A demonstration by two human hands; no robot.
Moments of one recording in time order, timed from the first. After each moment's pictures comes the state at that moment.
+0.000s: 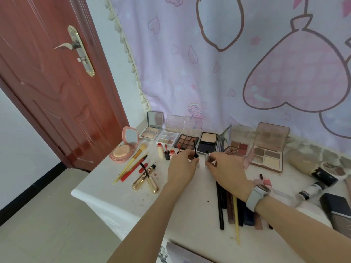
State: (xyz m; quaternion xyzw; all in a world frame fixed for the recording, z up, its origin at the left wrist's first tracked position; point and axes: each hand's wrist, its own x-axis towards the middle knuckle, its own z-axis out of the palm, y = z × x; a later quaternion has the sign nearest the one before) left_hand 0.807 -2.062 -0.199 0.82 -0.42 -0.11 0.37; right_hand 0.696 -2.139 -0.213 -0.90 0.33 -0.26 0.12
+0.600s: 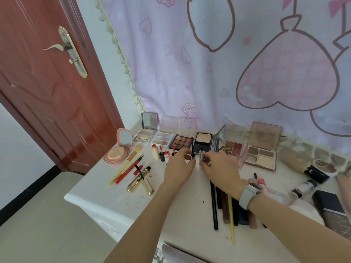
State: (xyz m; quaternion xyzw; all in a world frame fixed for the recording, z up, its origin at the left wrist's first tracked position) left_hand 0.805 -2.064 -0.198 0.81 -0.43 -0.14 0.38; right_hand 0.700 -2.142 -0.215 -0.89 0.36 -0.23 0.15
